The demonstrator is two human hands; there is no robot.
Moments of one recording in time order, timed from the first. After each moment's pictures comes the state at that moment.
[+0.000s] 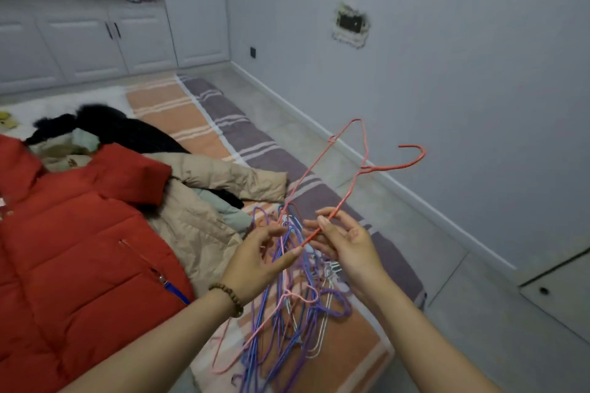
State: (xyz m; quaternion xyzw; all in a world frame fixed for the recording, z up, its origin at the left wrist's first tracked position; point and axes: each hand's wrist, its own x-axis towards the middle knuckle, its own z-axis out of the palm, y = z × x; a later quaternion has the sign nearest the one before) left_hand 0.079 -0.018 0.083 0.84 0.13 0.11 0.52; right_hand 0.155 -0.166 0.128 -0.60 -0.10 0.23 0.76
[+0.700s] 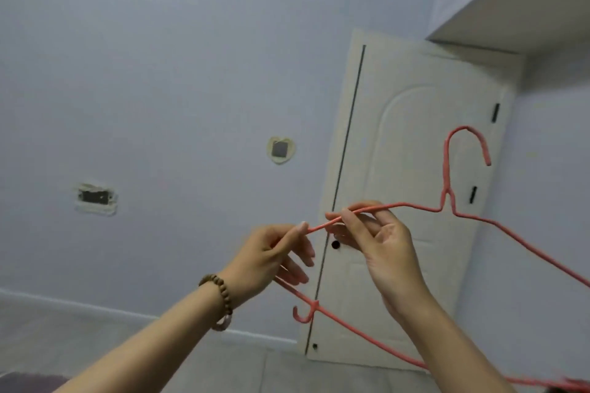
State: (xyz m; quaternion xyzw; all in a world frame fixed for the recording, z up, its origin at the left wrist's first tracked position) left_hand 0.010 -0.304 0.526 0.67 -0.38 -0.05 0.63; right_hand -0.068 -0.450 0.549 -0.69 -0.07 -0.36 0.62
